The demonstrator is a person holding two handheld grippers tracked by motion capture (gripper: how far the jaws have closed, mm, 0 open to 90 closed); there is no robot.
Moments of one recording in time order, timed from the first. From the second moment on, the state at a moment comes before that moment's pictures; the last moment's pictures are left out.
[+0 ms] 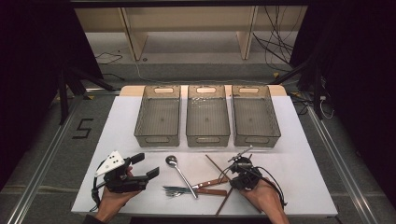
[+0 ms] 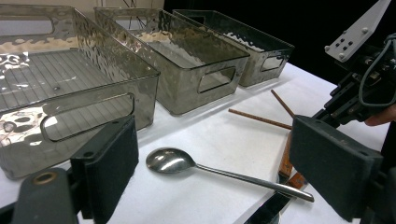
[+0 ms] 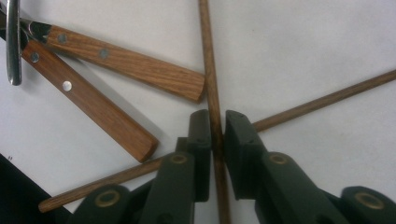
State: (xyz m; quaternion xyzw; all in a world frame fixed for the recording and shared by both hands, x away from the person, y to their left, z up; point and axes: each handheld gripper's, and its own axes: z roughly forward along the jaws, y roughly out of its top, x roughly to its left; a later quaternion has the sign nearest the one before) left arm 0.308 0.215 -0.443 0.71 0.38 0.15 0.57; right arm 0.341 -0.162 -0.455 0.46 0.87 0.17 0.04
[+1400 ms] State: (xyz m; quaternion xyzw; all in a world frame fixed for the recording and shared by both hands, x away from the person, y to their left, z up) left arm 0.309 0.217 -0.443 0.71 0.38 0.15 0.57; right arm 0.389 -0.122 -0.372 0.40 0.86 0.31 0.08
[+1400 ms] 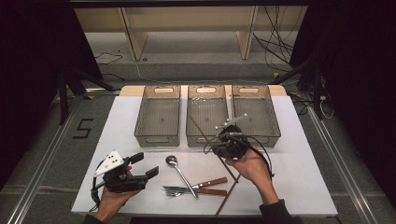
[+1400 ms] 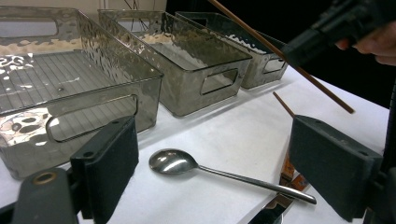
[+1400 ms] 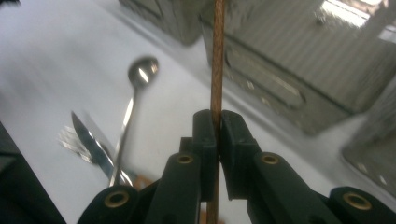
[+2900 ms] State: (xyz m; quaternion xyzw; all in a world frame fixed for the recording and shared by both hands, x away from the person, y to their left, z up) left arm 0.309 0.218 -0.441 0.70 0.38 0.15 0.58; right arm 0.515 -0.017 -0.348 0.45 0.78 0.44 0.05
